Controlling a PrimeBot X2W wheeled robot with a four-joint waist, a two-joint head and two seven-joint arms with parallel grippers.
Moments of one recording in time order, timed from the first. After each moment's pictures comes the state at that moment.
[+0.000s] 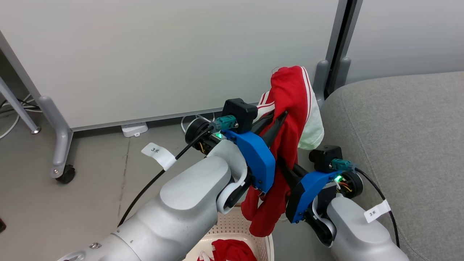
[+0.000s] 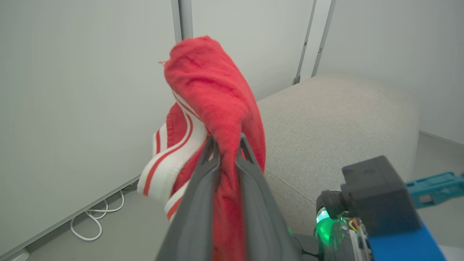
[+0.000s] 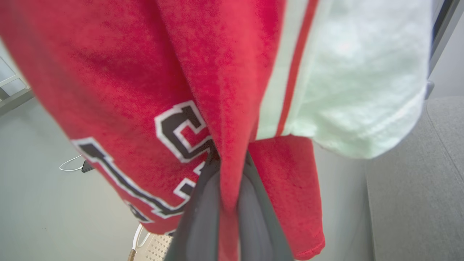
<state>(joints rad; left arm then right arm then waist) -0.88 0.05 -1.13 0.68 -0.96 -0.01 -0.11 -0.61 -0.05 0.53 0.92 0.51 0.13 -0.19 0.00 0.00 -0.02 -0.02</state>
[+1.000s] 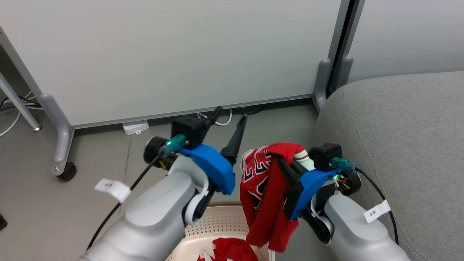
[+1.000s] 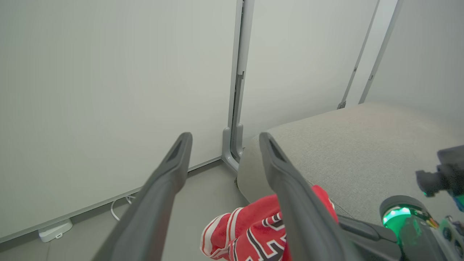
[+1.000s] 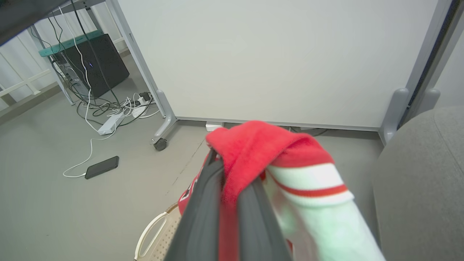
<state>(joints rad) -0.77 0.16 -1.05 0.65 -0.95 0.06 -0.26 -0.64 -0.05 0.59 0.95 0.56 0.13 -0.24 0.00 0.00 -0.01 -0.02</state>
